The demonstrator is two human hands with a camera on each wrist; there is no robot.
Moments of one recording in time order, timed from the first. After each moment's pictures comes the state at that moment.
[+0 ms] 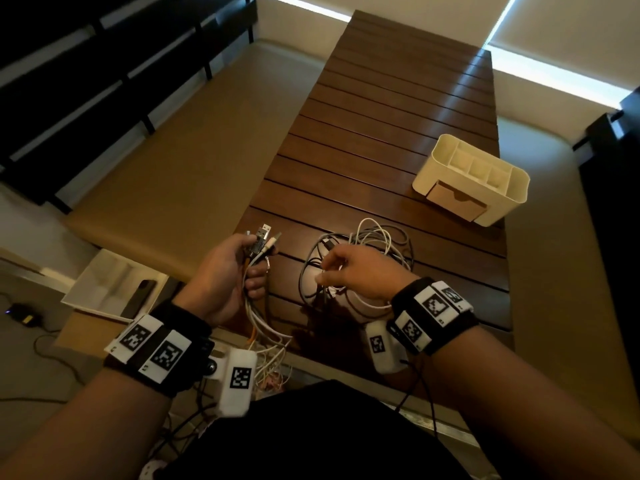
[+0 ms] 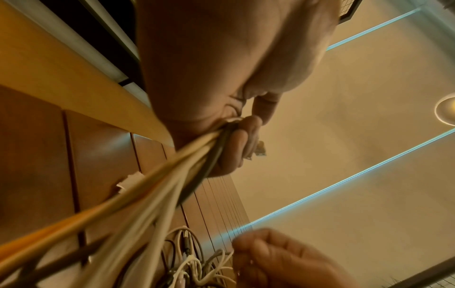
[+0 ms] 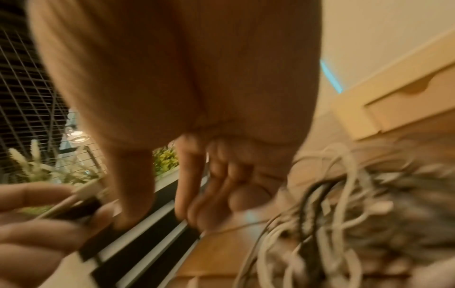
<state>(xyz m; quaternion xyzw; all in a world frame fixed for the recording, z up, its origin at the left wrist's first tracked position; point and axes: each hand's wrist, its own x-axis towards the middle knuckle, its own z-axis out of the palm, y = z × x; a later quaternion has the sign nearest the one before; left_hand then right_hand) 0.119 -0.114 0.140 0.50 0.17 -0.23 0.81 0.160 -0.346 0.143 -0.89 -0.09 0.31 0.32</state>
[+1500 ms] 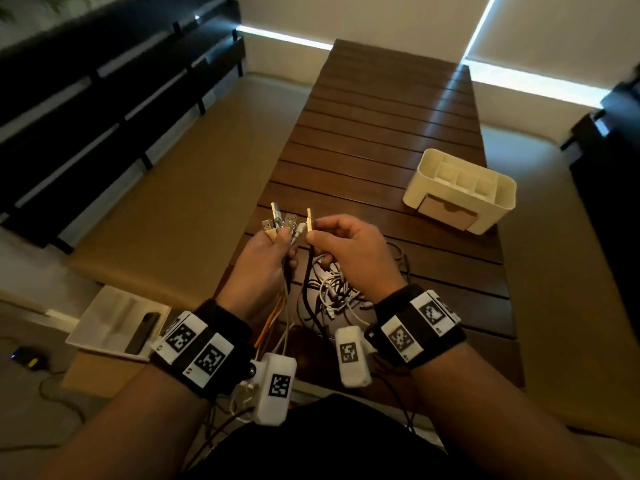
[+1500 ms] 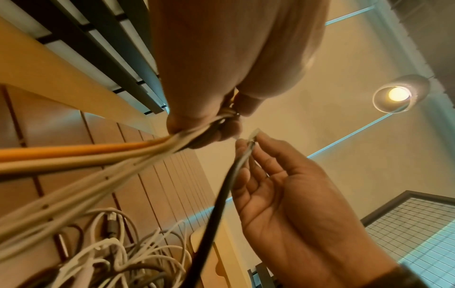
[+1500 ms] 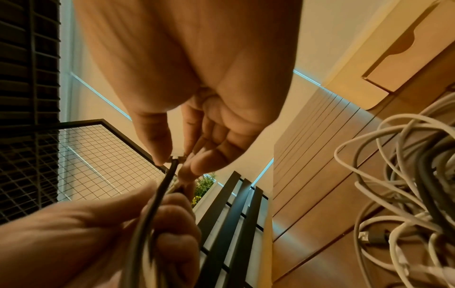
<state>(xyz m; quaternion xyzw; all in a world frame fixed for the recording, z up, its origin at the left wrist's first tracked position) 0.144 -0.171 0.181 0.65 0.13 -0.10 0.74 0.156 -0.322 0.189 -0.75 0.00 0.06 0.66</state>
